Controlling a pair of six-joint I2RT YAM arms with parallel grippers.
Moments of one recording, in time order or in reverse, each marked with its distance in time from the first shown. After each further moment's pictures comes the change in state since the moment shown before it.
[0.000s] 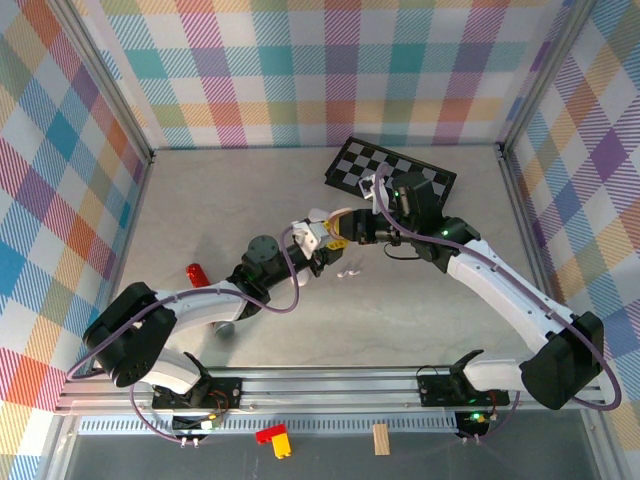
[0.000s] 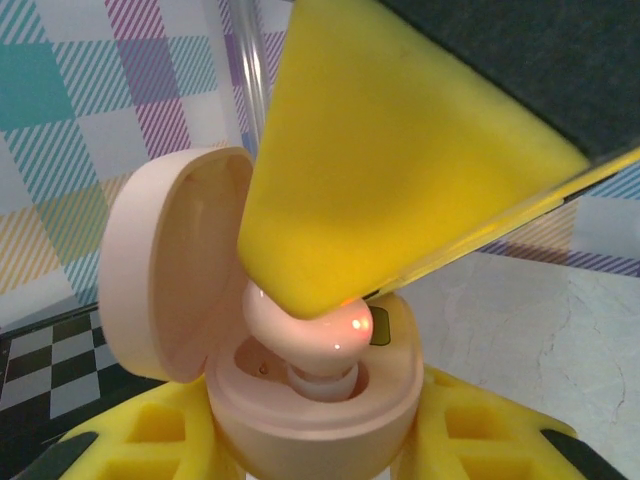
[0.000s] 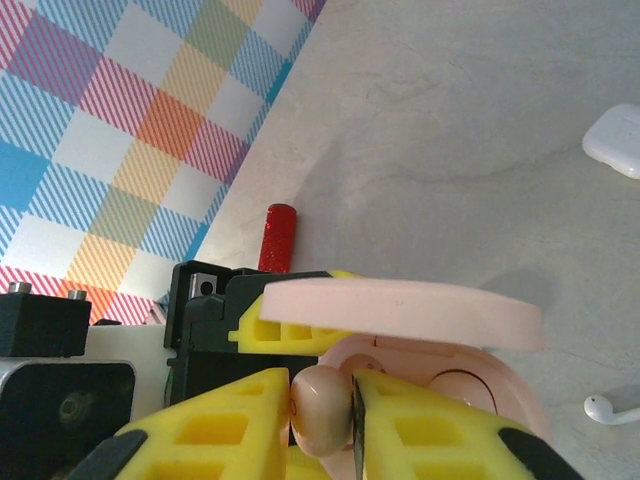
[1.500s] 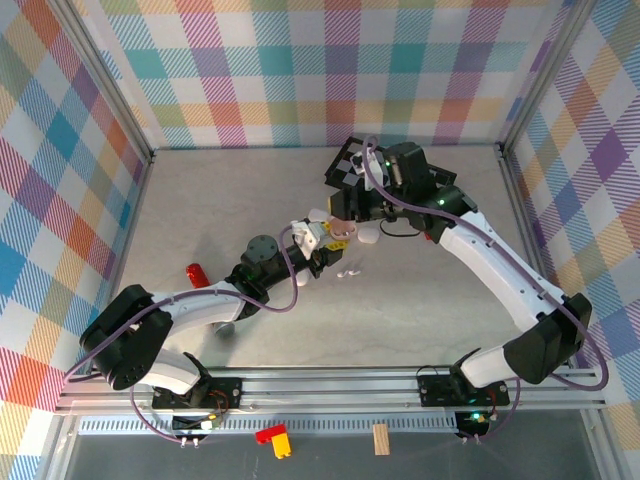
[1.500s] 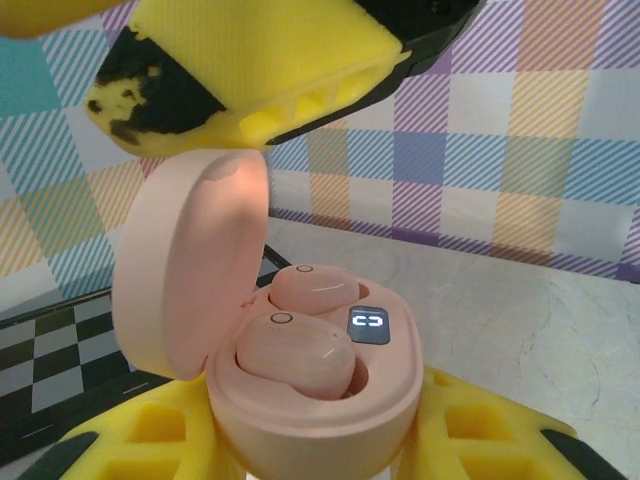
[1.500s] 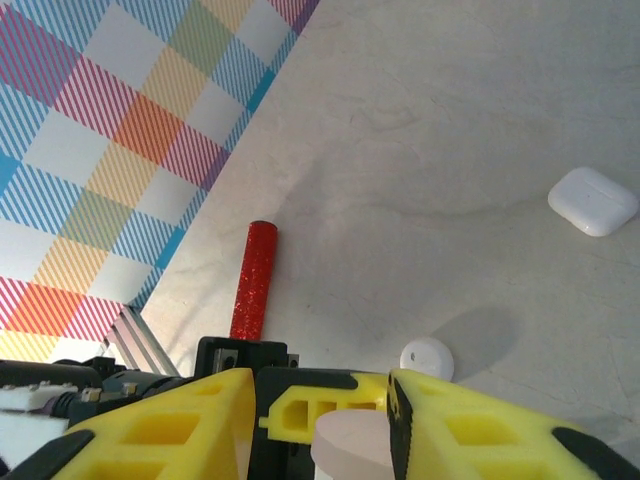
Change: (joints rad) left arm 0.000 -0.022 -0.003 -0.027 0.020 -0.030; right arm 0.000 0.146 0.323 -0.248 0.045 -0.116
